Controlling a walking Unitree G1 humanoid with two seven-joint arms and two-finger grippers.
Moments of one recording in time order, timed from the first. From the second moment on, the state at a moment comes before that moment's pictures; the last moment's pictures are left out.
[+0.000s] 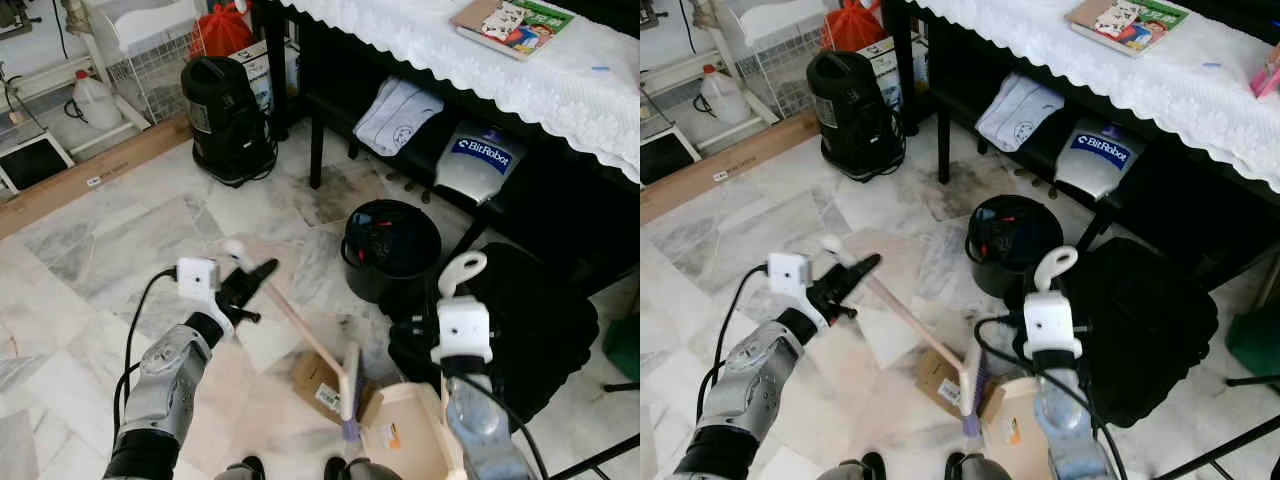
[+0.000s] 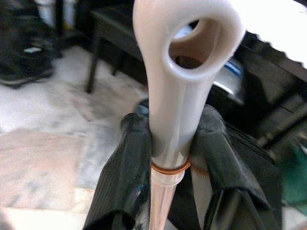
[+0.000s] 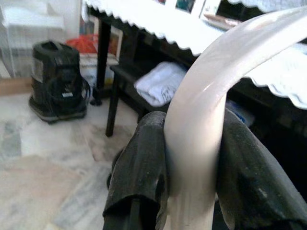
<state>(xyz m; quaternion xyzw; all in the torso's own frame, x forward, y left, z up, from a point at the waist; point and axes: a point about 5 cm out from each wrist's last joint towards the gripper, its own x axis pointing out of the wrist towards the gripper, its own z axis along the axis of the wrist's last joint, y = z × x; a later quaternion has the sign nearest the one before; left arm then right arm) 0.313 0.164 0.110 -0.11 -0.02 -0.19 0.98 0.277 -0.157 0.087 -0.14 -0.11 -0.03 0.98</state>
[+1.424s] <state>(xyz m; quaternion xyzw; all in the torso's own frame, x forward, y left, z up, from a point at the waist) 0.311 0.151 0.114 -0.09 -0.05 -0.12 0.99 0.287 -0.142 0.194 -0.04 -0.25 -0.02 0.97</state>
